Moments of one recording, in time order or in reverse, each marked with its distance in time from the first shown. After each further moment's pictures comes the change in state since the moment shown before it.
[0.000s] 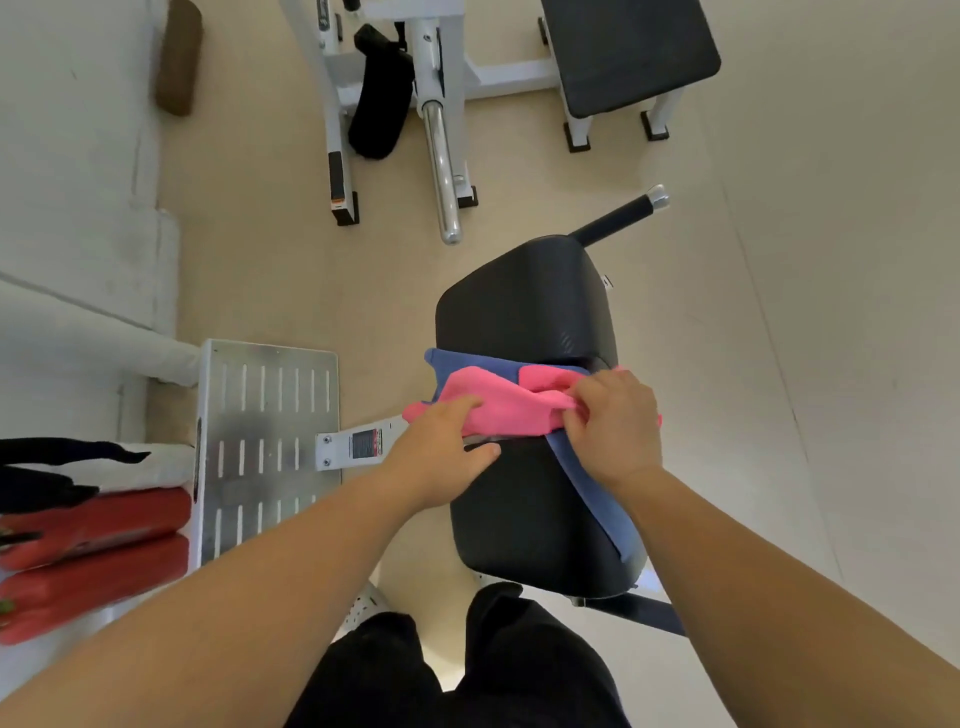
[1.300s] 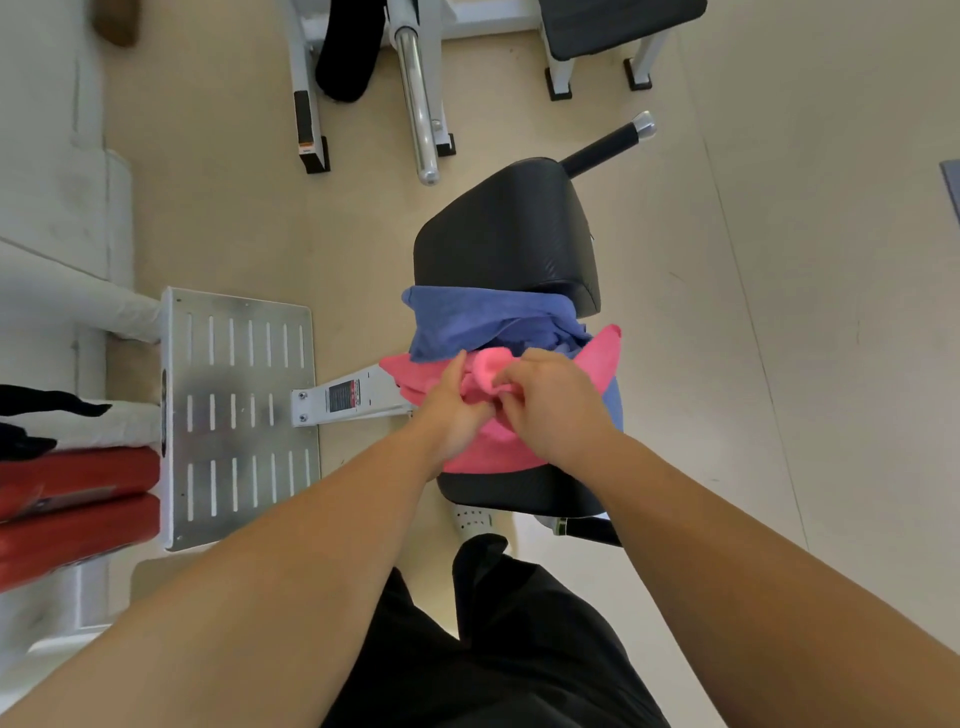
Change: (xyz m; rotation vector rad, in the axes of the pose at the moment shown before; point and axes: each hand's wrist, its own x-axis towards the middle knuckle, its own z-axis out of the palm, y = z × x) left_hand 0.004 -0.016 0.078 -0.680 -0.054 -0.104; right_hand -0.054 -0.049 0.002 0.165 -0.206 -0.137
